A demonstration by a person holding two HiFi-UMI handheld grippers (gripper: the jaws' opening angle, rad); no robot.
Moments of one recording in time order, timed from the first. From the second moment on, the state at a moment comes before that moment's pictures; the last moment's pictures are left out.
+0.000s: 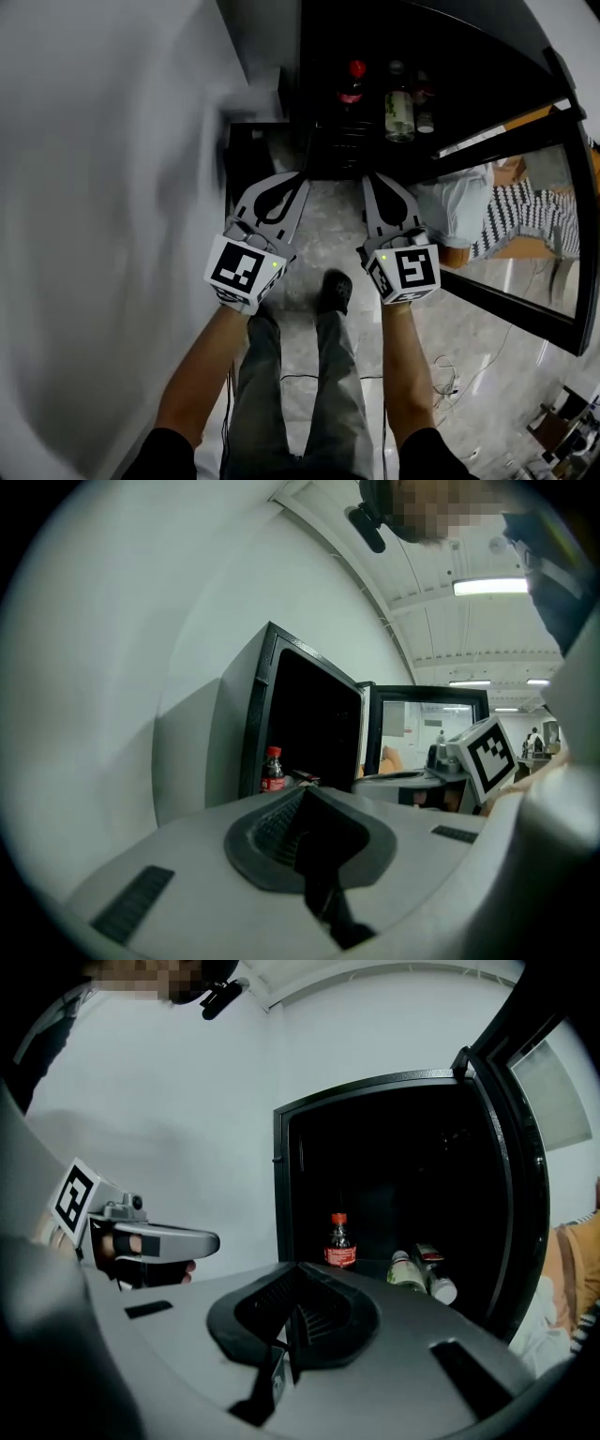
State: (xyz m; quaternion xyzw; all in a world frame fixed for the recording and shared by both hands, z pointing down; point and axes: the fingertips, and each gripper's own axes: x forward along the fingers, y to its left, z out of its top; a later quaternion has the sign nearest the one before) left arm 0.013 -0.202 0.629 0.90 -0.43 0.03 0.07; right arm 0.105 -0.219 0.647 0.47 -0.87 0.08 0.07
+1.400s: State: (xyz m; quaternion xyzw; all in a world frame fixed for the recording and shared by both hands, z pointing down) left arm 0.008 -0.218 0.608 0.90 -0.43 0.04 0.03; right arm 0.094 -0.296 0.660 0.51 -0.85 0.06 0.10
